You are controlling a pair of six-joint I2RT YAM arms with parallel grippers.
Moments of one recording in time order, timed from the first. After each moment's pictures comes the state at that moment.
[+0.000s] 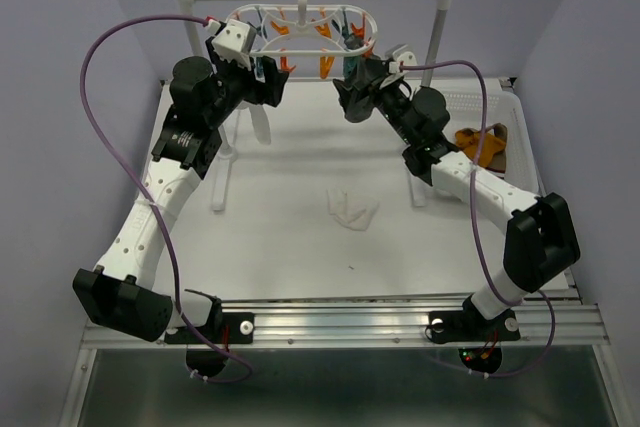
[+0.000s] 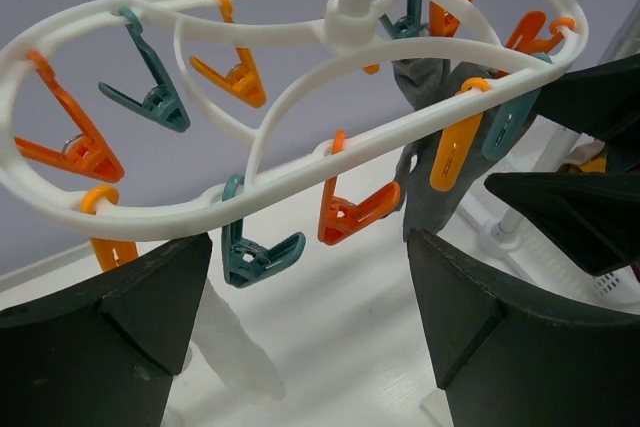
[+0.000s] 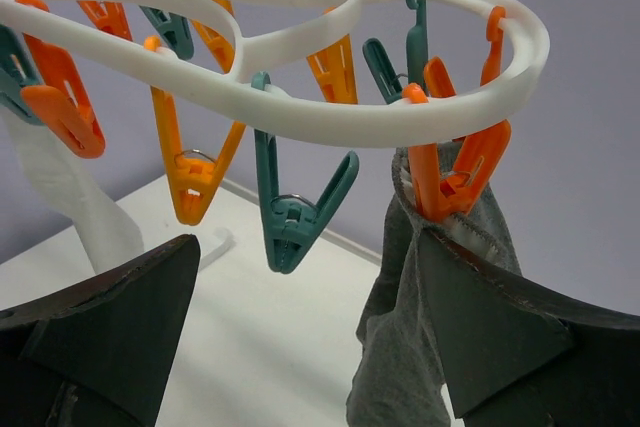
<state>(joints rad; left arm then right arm) -0.31 1.30 1.42 -0.11 0.21 -0.01 0.52 1.59 1.22 0.68 -0.08 0.00</state>
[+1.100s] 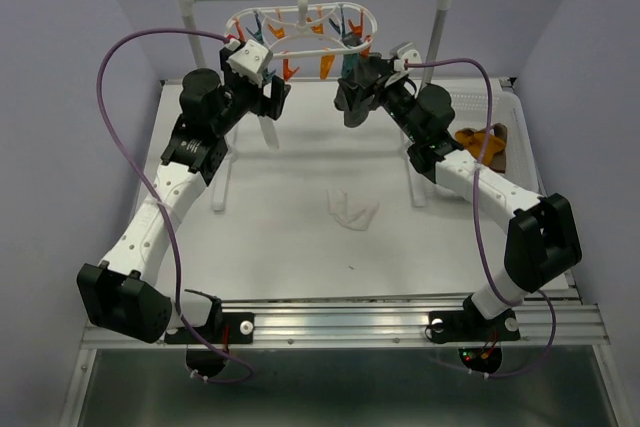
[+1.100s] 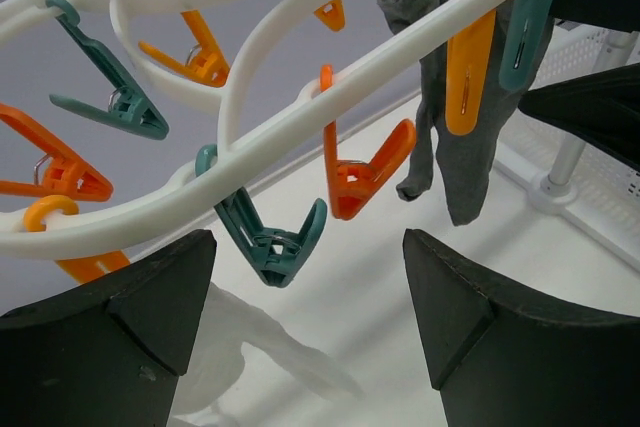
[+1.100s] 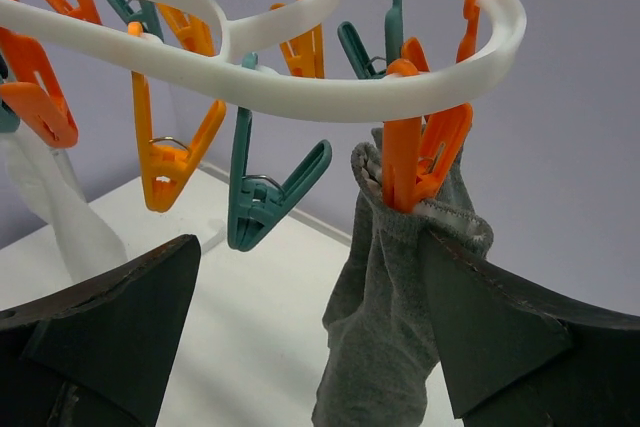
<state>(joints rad) -0.31 1.29 1.30 -0.02 0.26 0.17 0.48 1.58 1.22 0.66 -0.13 0.00</state>
